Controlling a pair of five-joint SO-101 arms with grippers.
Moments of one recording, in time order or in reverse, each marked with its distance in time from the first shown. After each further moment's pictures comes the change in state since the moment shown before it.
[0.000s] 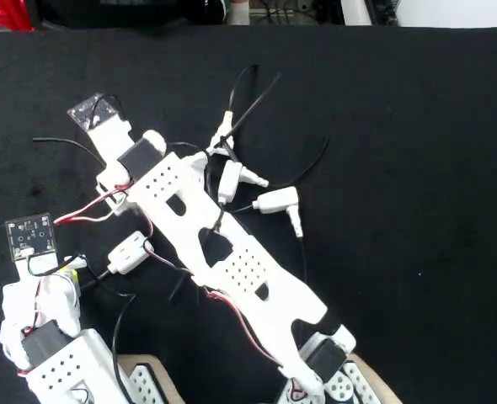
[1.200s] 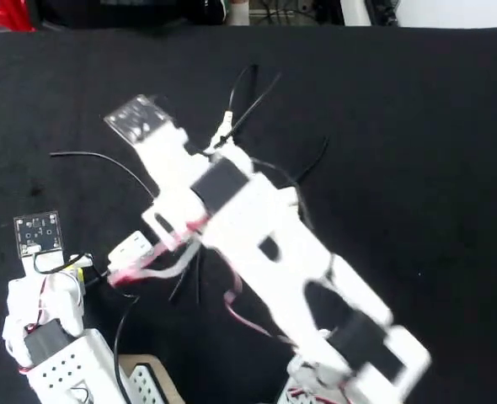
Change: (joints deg) left arm 2.7 0.0 0.0 0.0 0.0; right arm 0.6 -81.0 91.6 -13.3 2.6
